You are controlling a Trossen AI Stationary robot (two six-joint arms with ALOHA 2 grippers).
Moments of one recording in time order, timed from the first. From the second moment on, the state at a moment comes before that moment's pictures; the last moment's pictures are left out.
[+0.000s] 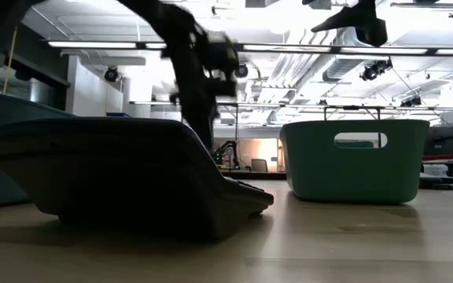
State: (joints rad) left arm 0.35 1.96 1.50 -0.82 0.14 0.48; right arm 0.23 1.06 0.93 -0.37 0.38 0.98
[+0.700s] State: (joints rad) left arm -0.42 1.10 0.90 -0.66 -0.06 -0.52; right arm 0.23 1.06 0.93 -0.26 0.37 0.87
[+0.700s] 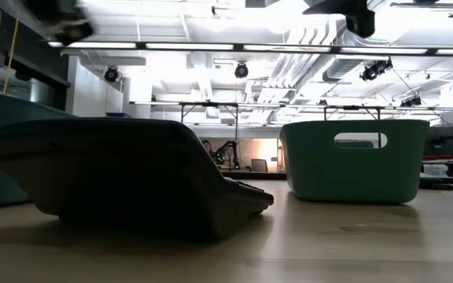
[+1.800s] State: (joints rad) left arm -0.43 1.31 0.59 -0.73 -0.16 -0.93; right arm 0.23 1.06 0.93 -0.26 0.40 0.90
